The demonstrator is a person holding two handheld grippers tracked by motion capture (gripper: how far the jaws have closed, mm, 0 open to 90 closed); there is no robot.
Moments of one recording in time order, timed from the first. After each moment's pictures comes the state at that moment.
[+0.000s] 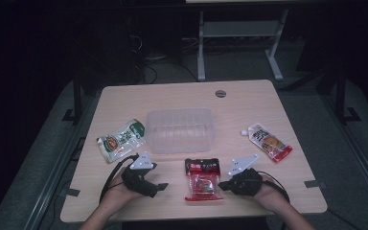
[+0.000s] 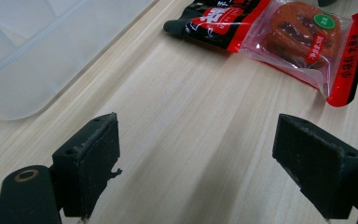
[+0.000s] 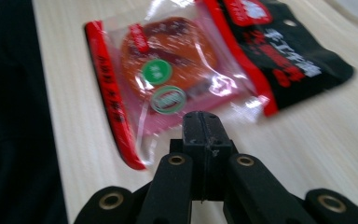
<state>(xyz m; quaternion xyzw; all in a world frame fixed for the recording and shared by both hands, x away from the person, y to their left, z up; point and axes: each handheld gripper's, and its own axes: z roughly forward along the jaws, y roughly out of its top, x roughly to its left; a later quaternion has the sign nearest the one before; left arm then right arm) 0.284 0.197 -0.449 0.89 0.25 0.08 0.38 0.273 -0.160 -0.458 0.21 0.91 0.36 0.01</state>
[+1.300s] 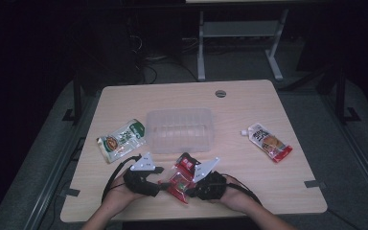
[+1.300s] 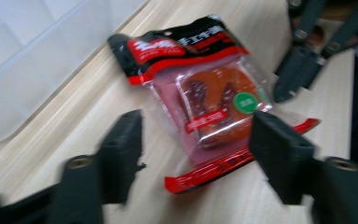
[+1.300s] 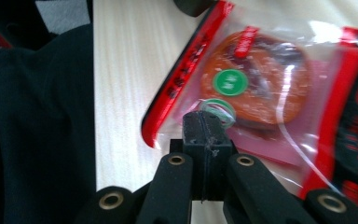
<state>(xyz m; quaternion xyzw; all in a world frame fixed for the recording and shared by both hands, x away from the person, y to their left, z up) 0.277 0.189 -0.438 0.89 0.22 0.05 0.40 0.274 -0.067 -0.462 0.12 0.92 0.38 -0.02</state>
